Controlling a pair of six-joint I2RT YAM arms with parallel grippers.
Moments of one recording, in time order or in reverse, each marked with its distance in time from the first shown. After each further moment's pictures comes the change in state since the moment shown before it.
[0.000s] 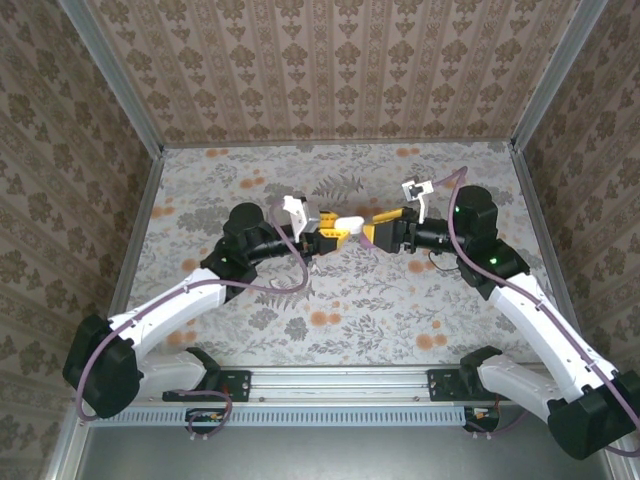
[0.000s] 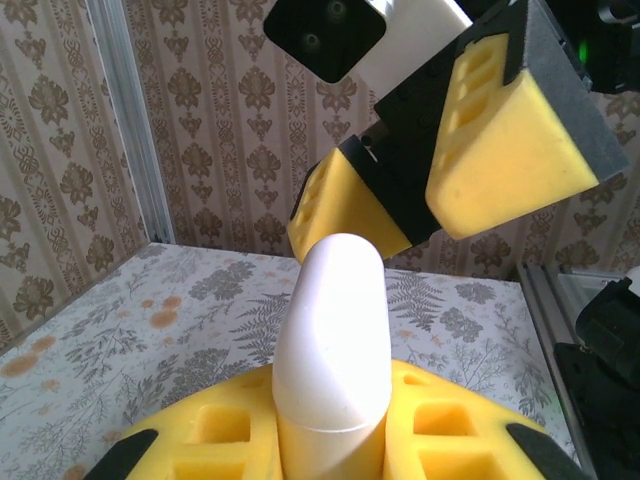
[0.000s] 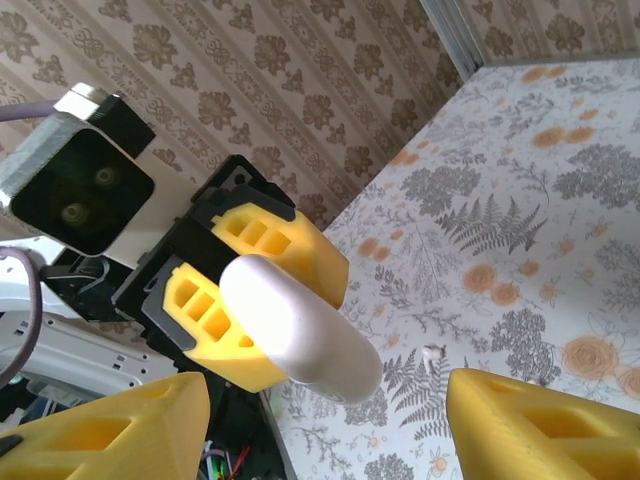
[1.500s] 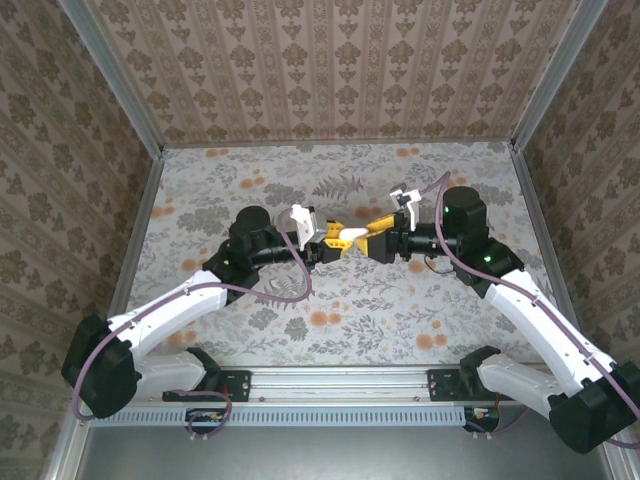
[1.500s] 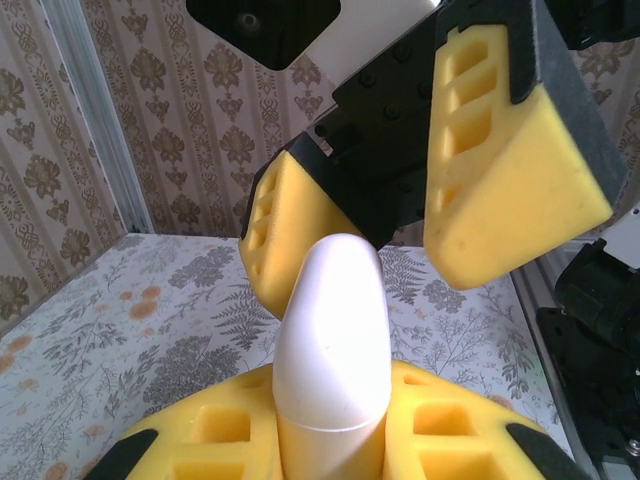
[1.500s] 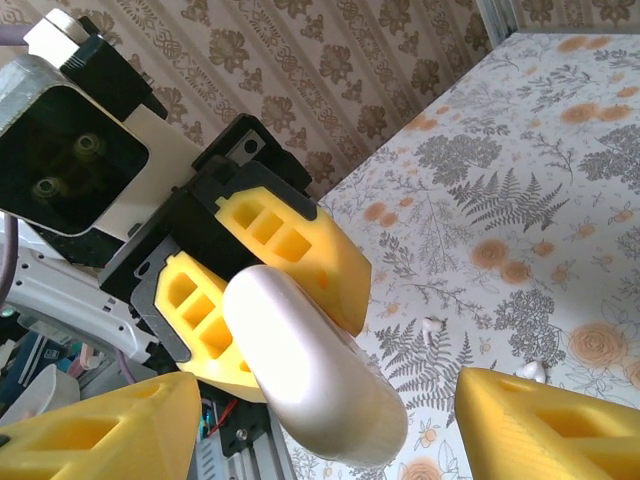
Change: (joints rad) left arm -0.038 -0.007 0.001 -0.071 0.008 0.076; right arm 0.039 0.024 0.009 -0.060 -0.026 -0.143
